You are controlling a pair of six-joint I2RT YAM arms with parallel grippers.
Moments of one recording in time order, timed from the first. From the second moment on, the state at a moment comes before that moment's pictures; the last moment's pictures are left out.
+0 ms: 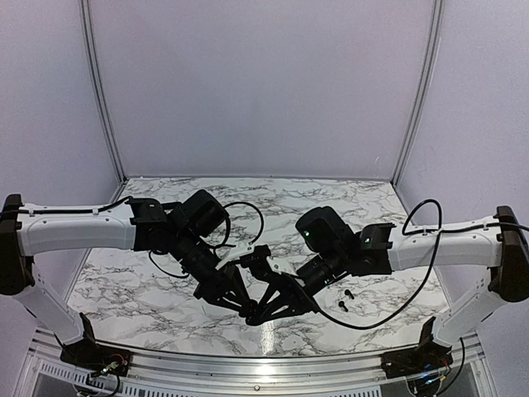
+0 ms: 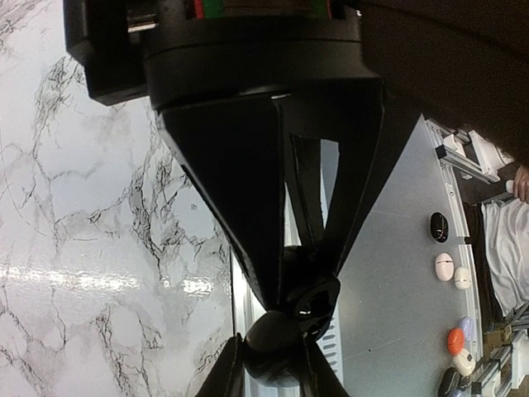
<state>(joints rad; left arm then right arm) -1.01 1.55 1.17 -0.63 0.77 0.20 1.06 1.48 0.97 -0.26 -0.80 -0.36</state>
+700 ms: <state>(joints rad) -0.86 1.25 1.12 -0.54 0.53 0.18 1.02 1.40 0.92 -0.16 -0.81 -0.31</state>
